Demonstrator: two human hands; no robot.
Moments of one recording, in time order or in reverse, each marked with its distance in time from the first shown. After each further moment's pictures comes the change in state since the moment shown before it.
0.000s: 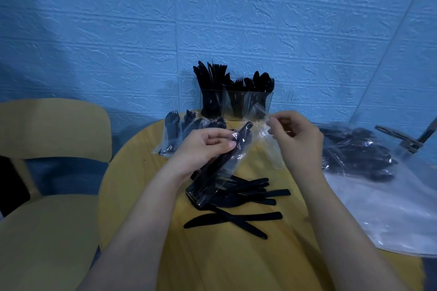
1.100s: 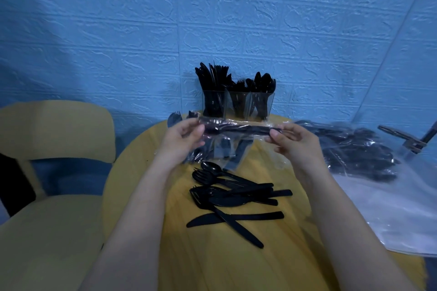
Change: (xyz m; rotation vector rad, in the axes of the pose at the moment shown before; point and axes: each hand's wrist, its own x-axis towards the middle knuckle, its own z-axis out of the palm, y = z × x) left_hand 0.011 -0.017 -0.033 -0.014 0.314 -0.001; right_hand 0.006 0.021 -0.008 0.411 -0.148 0.437
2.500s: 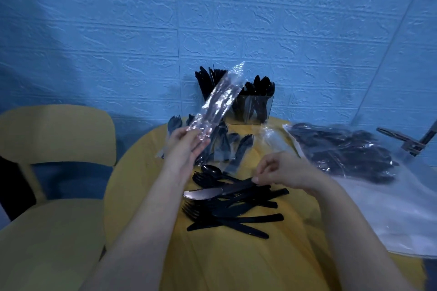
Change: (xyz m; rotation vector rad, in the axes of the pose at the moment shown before) left_hand -0.002 0.002 0.020 -0.622 0.209 -0.155; right_hand -0.006 0.000 -0.009 -0.840 -0.577 0.185
